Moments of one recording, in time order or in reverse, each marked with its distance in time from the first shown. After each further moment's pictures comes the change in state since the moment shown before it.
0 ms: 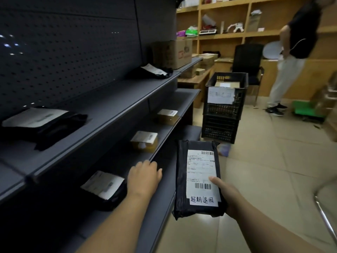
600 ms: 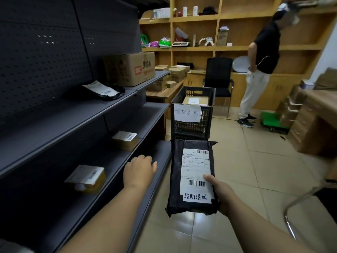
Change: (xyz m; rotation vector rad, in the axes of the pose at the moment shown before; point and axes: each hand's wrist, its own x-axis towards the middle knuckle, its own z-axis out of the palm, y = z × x) left_hand 0.222 0.180 0.012 -0.161 0.052 0.006; right_hand 0.117 -0.165 -0.146 0.092 0.150 -0.070
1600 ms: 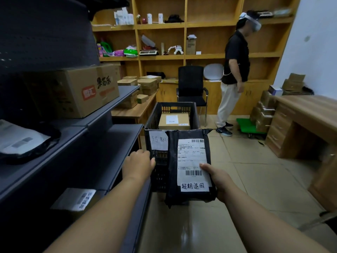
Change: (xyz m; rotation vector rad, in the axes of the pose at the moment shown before) left_hand 0.344 0.063 0.091 -0.045 0.021 0.203; right_hand 0.263 -0.185 0.018 0.056 0.159 -0.192
